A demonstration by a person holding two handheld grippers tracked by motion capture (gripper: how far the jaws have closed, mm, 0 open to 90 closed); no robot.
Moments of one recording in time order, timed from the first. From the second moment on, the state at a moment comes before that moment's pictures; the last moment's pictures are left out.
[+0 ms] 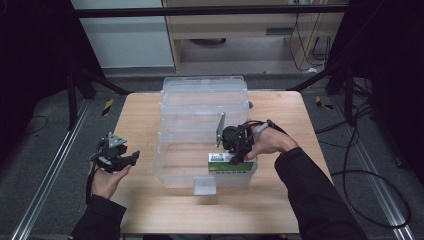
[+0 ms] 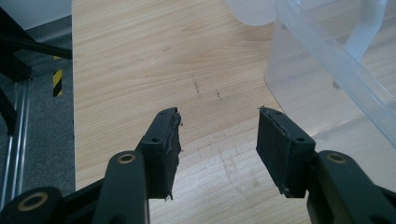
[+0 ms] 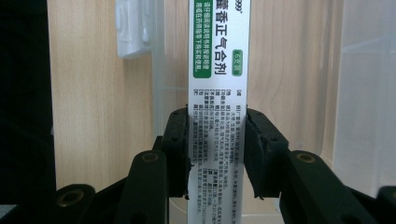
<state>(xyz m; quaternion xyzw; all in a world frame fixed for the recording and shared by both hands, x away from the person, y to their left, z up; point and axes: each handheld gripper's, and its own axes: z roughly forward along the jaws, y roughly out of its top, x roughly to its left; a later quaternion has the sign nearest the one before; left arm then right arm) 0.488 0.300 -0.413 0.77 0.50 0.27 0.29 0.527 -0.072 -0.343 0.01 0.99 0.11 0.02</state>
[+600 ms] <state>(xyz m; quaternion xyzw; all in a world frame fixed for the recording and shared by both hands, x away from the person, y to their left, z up) 0.488 0.299 -0.414 0.77 0.50 0.27 0.29 0.526 -0.071 -0.358 0.01 0.99 0.11 0.02</state>
